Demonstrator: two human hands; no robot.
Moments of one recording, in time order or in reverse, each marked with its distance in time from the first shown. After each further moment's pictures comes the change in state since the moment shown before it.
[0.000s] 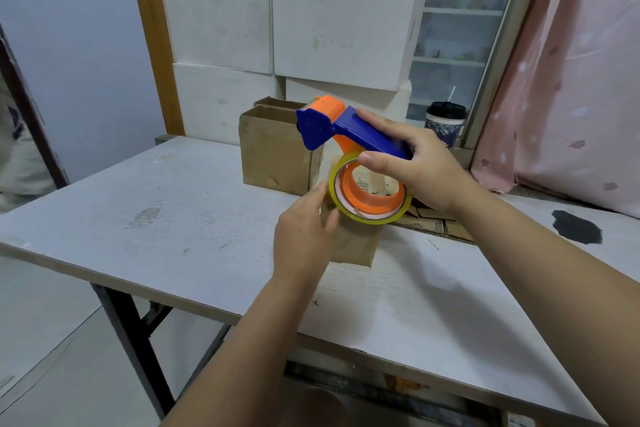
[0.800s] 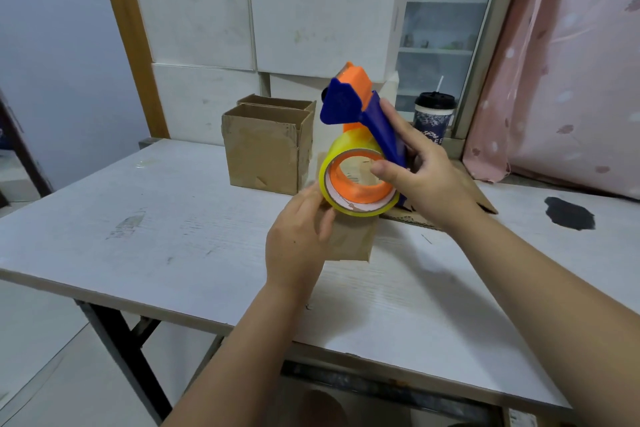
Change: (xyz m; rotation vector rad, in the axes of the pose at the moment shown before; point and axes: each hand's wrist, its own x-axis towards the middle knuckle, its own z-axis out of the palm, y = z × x) left_hand -0.002 -0.016 0.017 0.096 0.056 0.207; right_hand -0.016 0.030 0.003 0.170 0.158 -0.046
